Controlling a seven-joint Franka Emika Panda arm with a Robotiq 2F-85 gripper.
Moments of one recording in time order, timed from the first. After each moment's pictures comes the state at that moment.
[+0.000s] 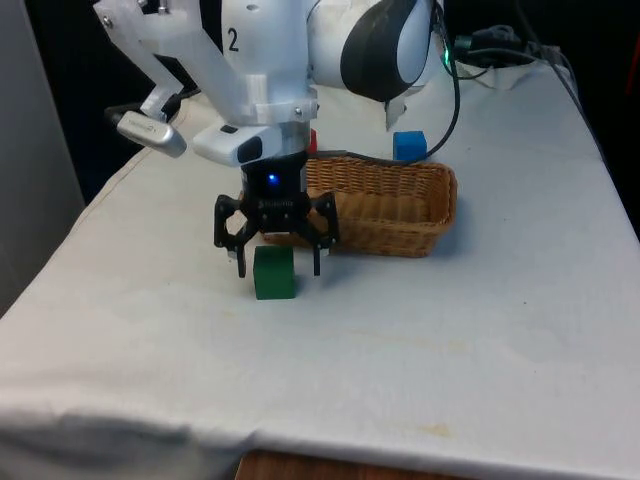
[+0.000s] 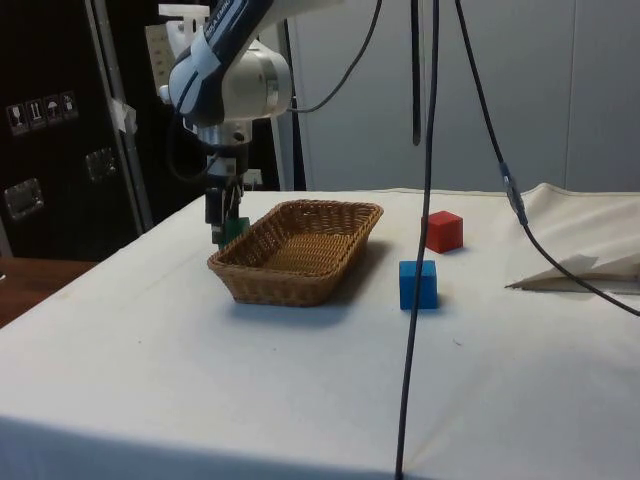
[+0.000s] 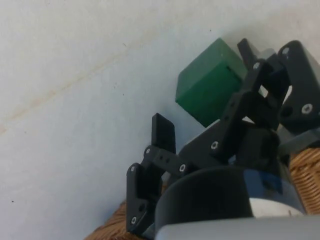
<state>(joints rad) 0.22 0.88 -0.50 -1.54 0.63 2.44 -0.75</state>
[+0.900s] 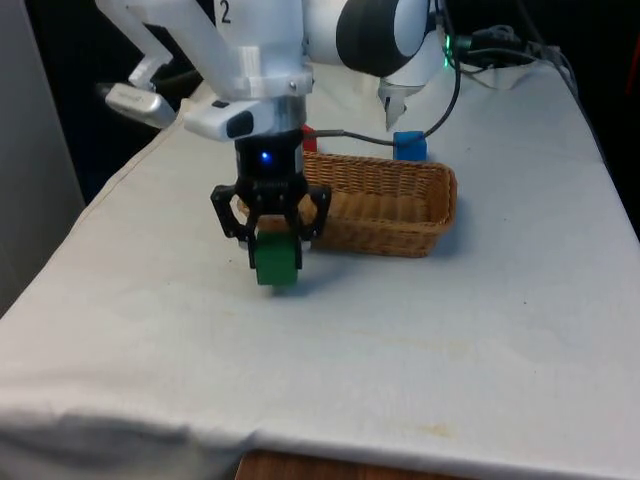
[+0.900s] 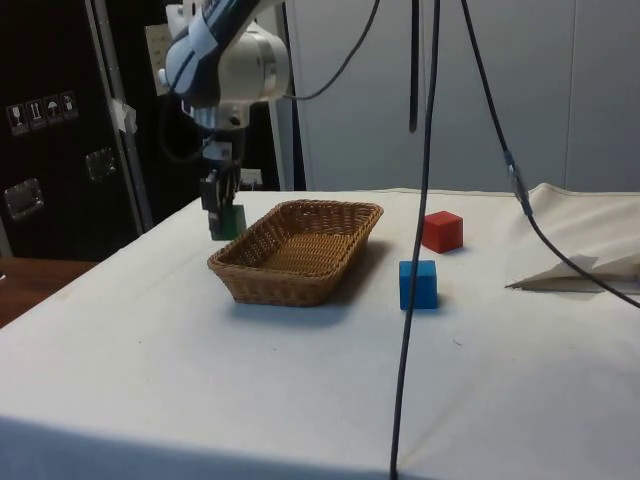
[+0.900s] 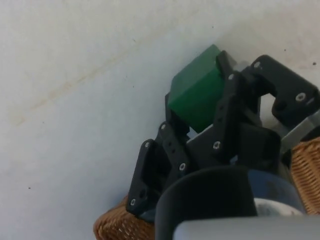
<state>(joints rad) 0.23 0.84 -0.53 -1.55 0.64 2.41 -0.71</state>
